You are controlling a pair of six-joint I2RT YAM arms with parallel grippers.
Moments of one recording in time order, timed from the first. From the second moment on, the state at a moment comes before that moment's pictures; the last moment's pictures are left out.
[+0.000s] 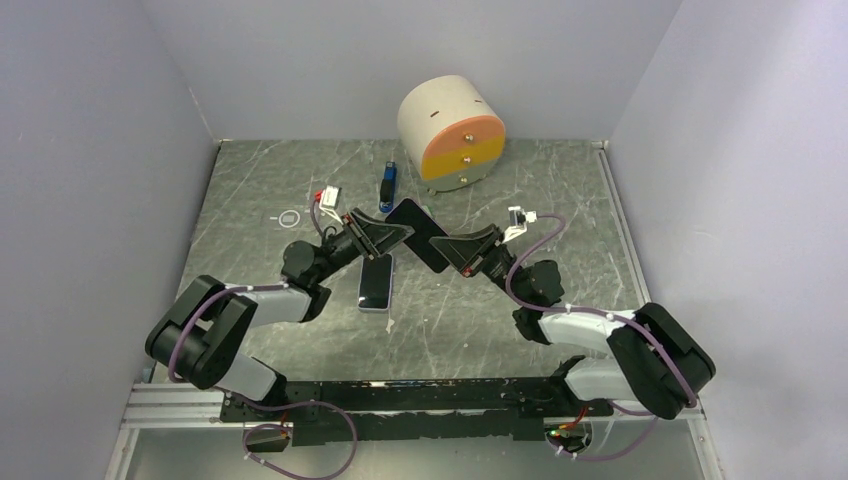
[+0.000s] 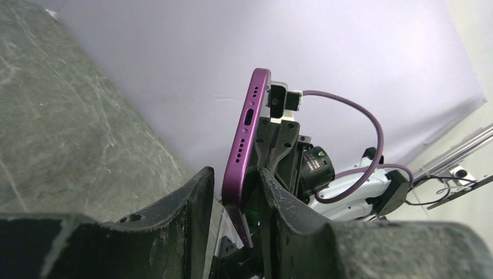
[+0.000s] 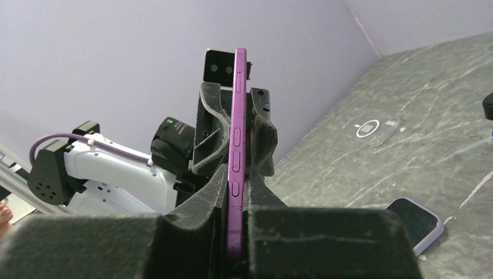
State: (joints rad) left arm -0.52 1.46 0.46 1.44 0.52 -1.18; right arm 0.64 1.27 0.31 1.36 -0.29 0.95
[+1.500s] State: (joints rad) left arm -0.26 1.31 0.29 1.10 0.24 -1.15; right arm 0.53 0.89 0.21 0.97 -0.14 0.67
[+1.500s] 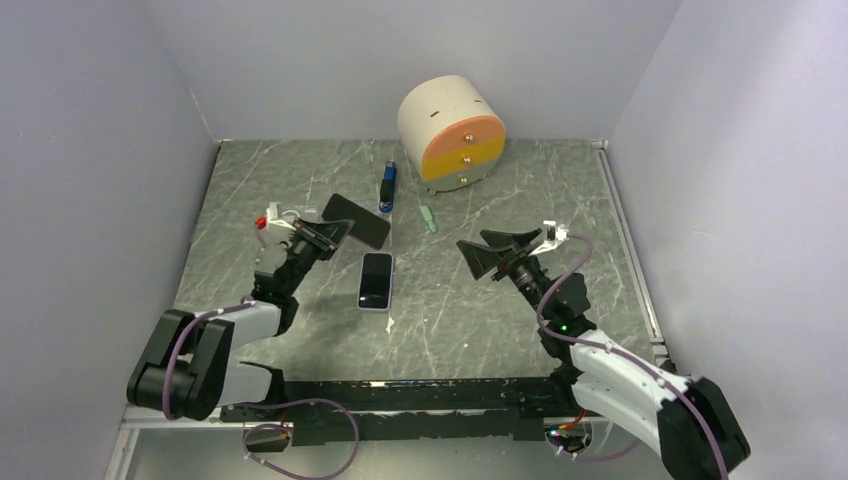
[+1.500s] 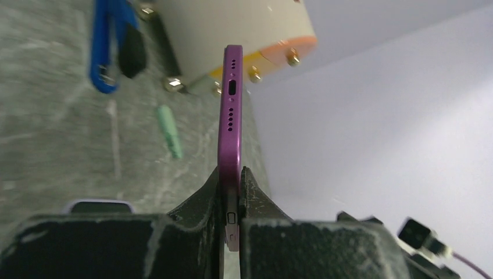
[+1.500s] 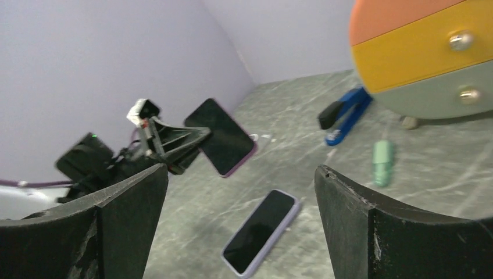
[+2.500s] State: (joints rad) left arm 0.24 1.41 0.21 0.80 0.16 -1.23; right arm 0.52 0.64 0.08 0.67 0.27 0.46
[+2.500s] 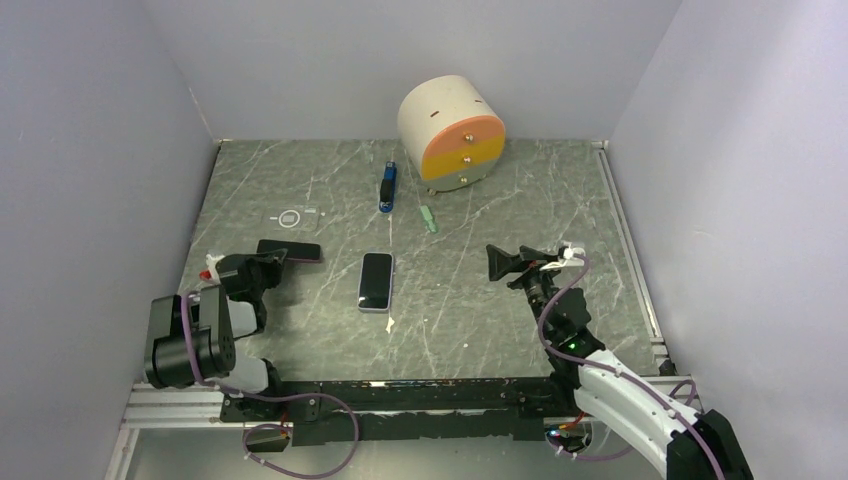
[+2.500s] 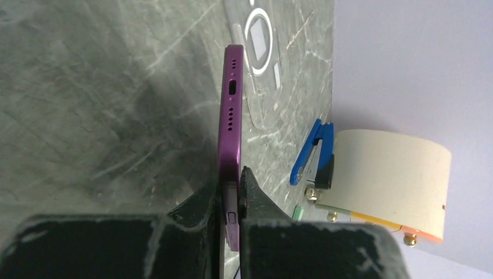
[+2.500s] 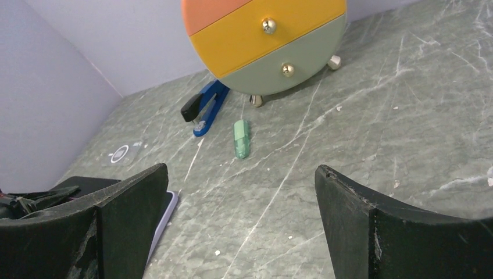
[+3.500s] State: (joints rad) left arm 0.32 1.62 0.29 0.89 0.17 -1.32; right arm 0.52 0.73 0.08 0.68 0.25 0.45
